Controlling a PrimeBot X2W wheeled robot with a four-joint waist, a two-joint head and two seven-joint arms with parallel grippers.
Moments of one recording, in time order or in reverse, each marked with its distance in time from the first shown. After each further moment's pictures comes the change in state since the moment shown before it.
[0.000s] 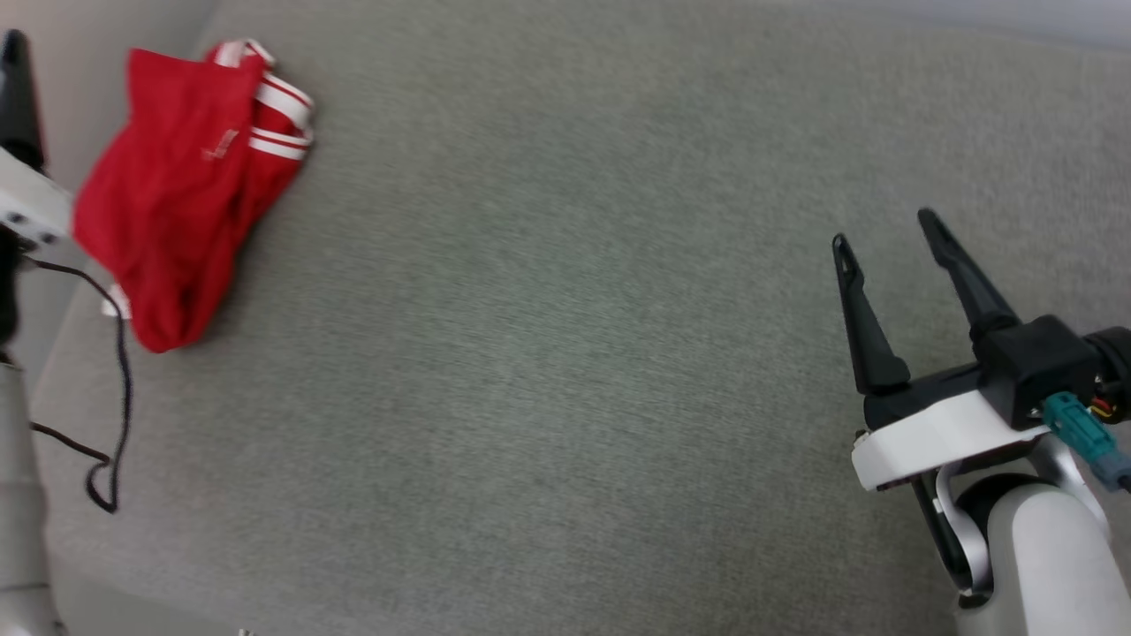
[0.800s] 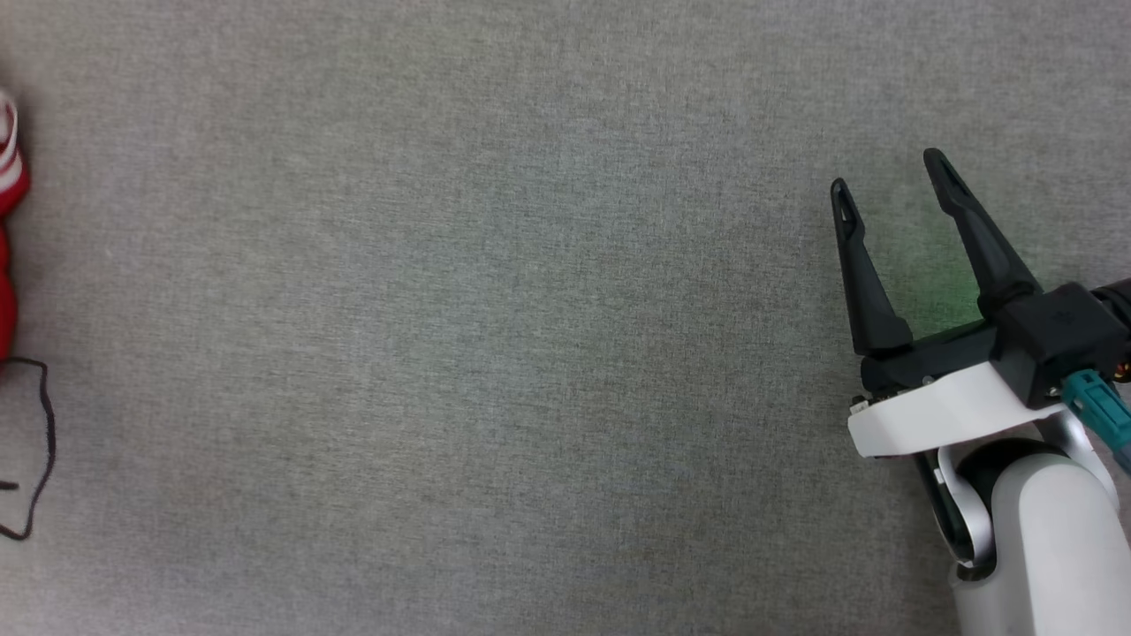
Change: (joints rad) left arm -0.081 0.179 0.038 0.392 -0.305 0.009 0.487; right arm -0.069 0.000 0.022 -0.048 0.010 0.000 -0.008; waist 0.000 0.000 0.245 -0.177
